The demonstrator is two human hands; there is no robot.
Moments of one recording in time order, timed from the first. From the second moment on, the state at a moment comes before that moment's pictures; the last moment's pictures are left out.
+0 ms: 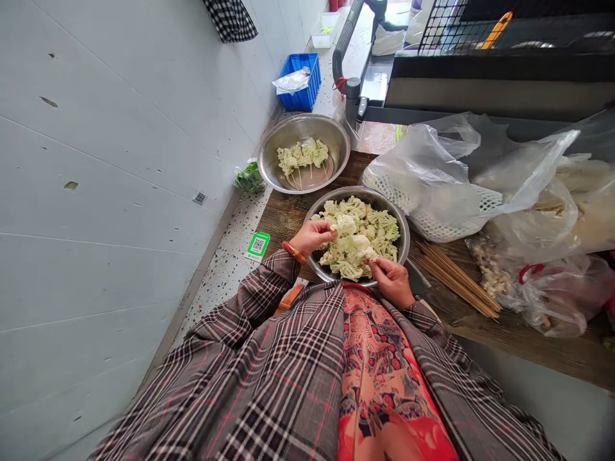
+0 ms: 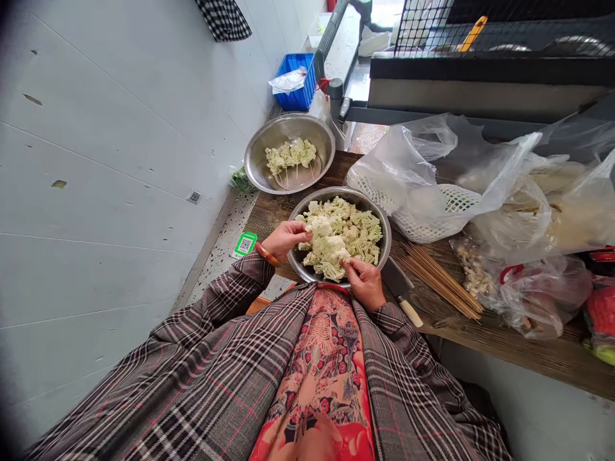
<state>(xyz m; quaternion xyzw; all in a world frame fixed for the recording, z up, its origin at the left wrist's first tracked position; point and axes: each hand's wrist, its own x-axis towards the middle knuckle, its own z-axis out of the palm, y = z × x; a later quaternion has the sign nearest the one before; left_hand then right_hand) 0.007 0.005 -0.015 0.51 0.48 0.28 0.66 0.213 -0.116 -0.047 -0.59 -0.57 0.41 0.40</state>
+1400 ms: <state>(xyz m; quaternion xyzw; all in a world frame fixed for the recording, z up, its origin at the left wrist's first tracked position) 0.022 0.013 0.023 0.47 0.48 0.21 0.71 0.211 -0.113 -0.025 -0.61 -0.61 0.31 0.40</state>
